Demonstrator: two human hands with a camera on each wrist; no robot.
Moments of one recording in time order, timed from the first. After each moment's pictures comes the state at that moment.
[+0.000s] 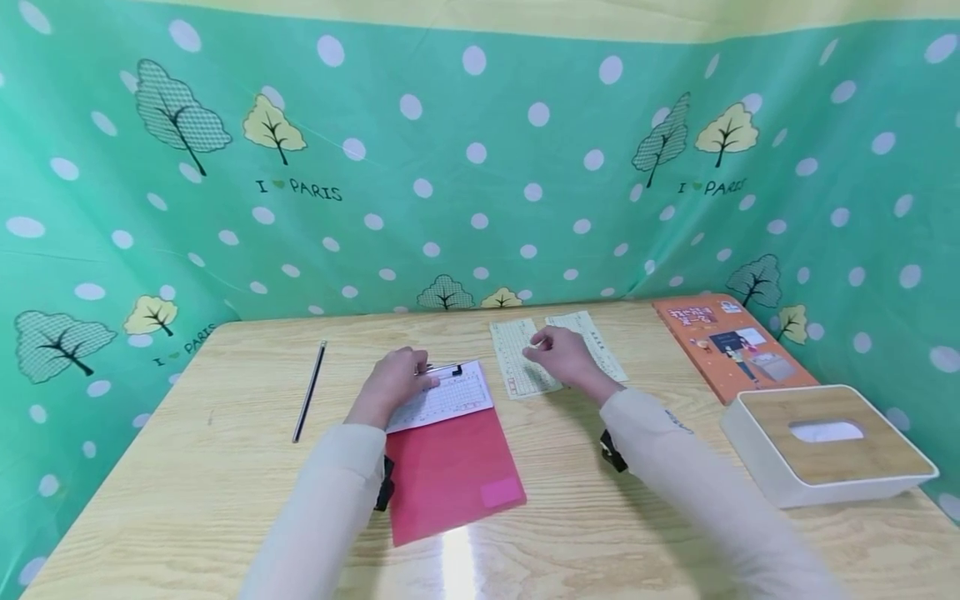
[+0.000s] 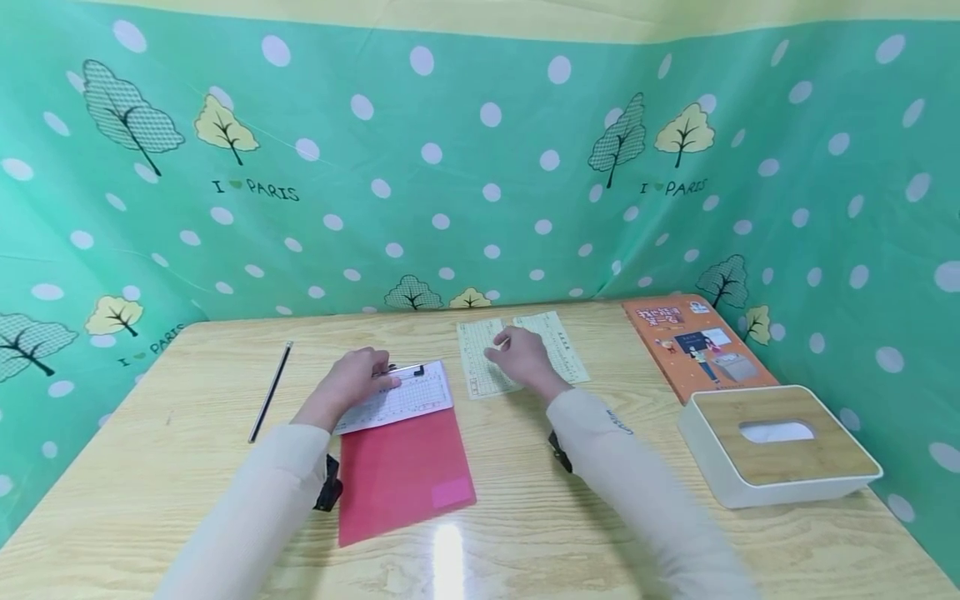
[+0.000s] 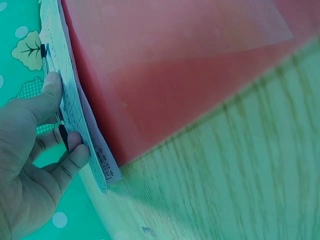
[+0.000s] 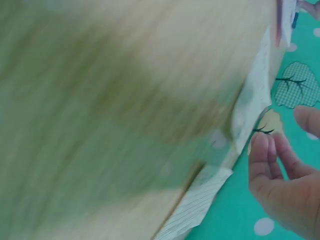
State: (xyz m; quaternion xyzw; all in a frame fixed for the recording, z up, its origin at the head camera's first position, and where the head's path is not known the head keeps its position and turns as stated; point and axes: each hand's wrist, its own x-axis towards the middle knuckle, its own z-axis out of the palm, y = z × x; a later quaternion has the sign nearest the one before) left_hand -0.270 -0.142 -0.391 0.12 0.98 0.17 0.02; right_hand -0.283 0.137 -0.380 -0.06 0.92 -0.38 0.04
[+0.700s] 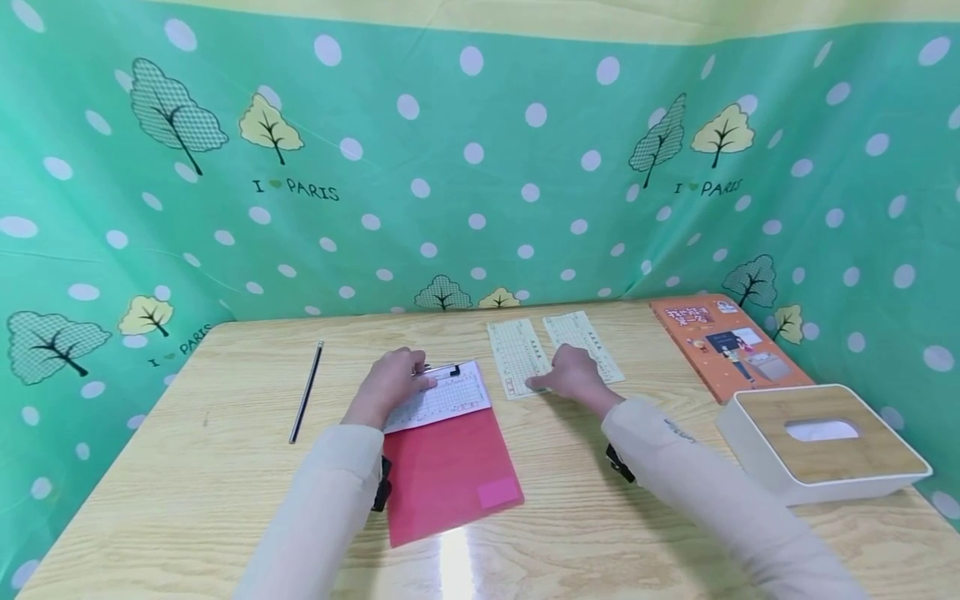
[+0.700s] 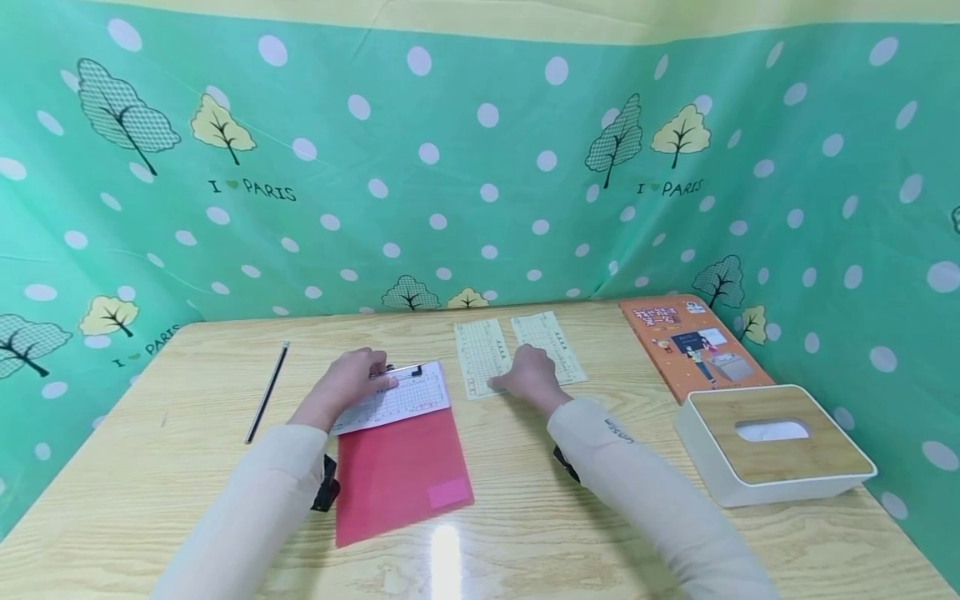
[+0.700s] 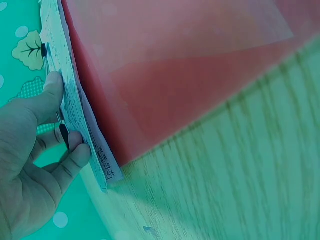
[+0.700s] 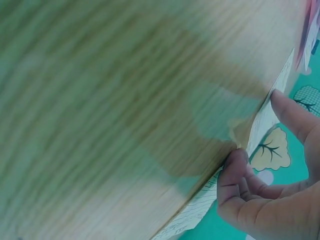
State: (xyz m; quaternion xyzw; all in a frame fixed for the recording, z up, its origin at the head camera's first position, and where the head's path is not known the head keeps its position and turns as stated) left_hand -0.271 -0.143 -0.391 0.12 0.98 0.17 0.02; right_hand -0.272 0.143 -0.391 0.03 0.95 -0.32 0.08
